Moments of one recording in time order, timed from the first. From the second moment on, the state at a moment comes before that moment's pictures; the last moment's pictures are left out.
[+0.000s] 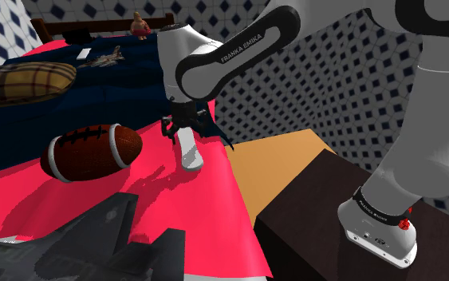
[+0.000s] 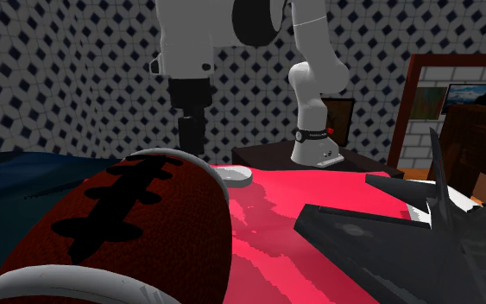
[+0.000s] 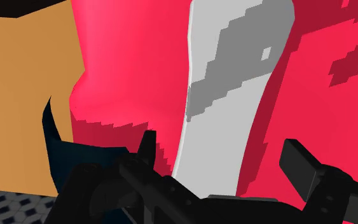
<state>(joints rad) 0.09 0.31 0.46 -1.89 -0.14 2.18 0.97</state>
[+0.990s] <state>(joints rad) 0.10 0.34 0.45 -1.91 -0.16 2.23 0.99</state>
